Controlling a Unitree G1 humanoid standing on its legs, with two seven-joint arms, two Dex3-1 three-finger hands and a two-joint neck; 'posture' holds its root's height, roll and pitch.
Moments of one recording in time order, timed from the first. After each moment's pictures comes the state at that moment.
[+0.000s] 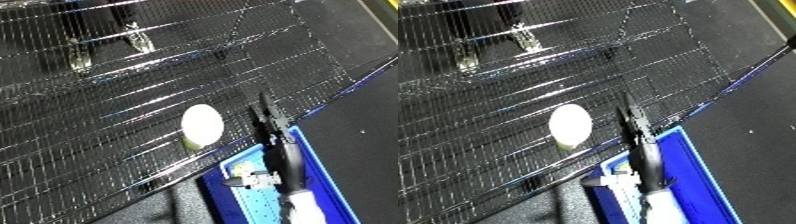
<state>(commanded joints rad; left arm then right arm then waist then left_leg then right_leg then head) -0.28 0.37 -0.14 0.07 -0.74 -0.10 -0.03 -0.41 -0.46 -0.01 0.11 0.34 -0.27 -0.26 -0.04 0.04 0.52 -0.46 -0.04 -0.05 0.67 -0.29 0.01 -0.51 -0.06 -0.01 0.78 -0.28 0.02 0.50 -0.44</state>
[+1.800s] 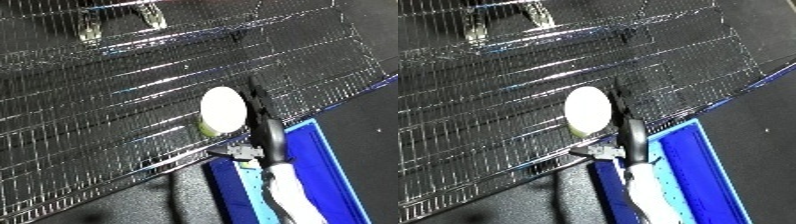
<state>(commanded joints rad) -0.35 0.41 -0.19 0.05 -0.75 -0.09 0.01 -0.72 -0.51 0.11 0.37 0.45 -0.27 -0.29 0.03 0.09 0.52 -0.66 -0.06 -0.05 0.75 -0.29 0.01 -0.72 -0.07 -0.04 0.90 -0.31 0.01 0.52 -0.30</state>
